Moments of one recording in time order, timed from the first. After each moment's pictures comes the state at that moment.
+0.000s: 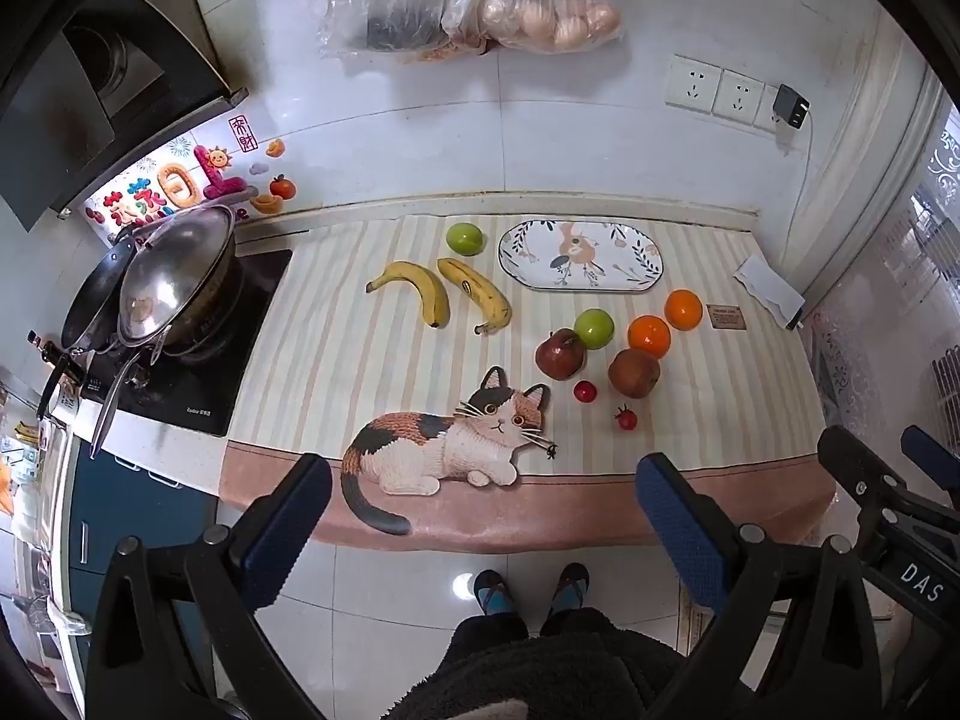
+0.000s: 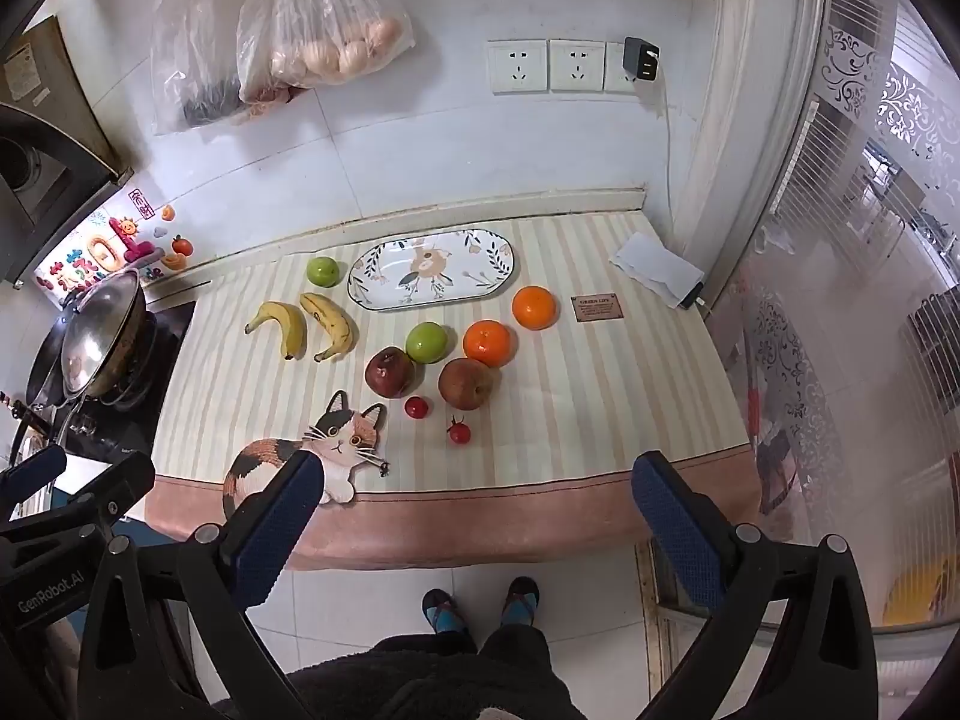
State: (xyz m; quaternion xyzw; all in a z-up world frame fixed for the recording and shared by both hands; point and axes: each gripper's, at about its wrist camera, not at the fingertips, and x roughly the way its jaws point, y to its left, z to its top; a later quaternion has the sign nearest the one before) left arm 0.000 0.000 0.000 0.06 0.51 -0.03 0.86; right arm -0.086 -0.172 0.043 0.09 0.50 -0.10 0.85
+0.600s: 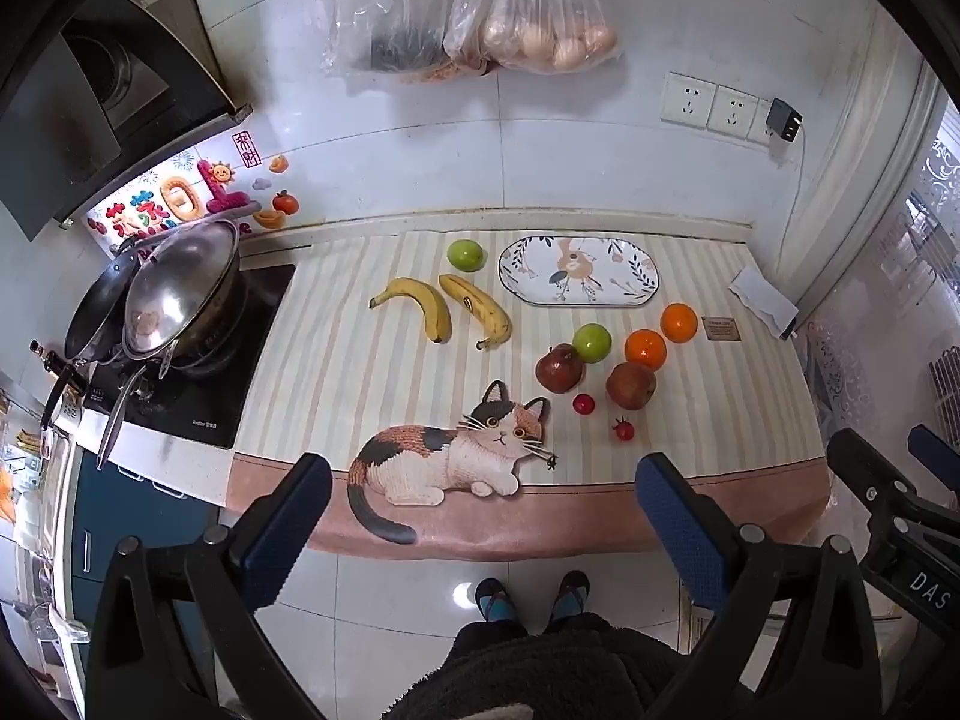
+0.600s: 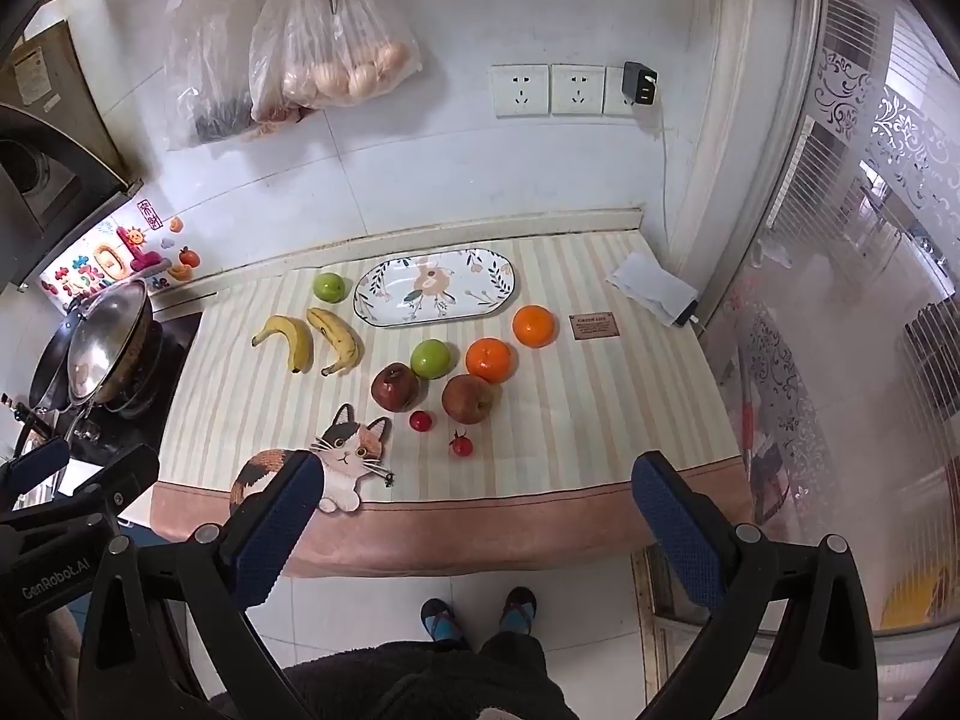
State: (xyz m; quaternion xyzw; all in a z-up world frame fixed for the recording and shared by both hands) left arm -0.003 0.001 0.016 0.05 0.49 -0.04 0.87; right arm -0.096 -0.169 0.068 0.09 0.48 -0.10 0.87
